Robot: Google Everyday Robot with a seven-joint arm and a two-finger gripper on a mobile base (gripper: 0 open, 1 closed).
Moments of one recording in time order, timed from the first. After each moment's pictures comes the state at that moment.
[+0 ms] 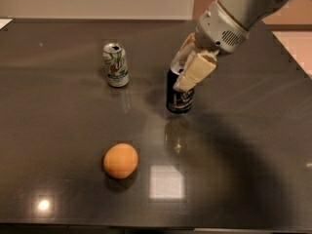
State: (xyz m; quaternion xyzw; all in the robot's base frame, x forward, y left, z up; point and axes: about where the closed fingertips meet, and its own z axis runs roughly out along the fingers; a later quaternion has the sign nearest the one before) arm 0.517 -0.062 0.950 -0.69 0.67 0.19 0.22
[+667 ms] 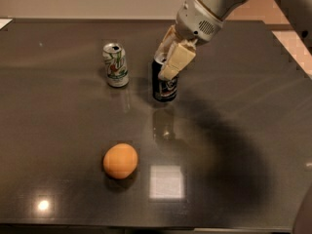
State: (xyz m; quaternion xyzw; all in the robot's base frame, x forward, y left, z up) arm 0.561 -0.029 0.948 -0.71 0.64 0.20 0.22
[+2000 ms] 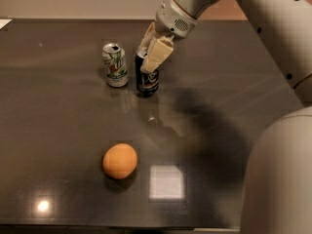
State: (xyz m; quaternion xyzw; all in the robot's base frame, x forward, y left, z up) arm 0.609 0.017 0.933 -0.73 0.62 0.20 0.23
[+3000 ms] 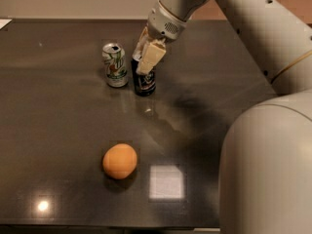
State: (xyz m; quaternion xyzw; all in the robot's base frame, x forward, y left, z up) arm 0.629 0.032 0.913 -0.74 0.62 0.19 0.20
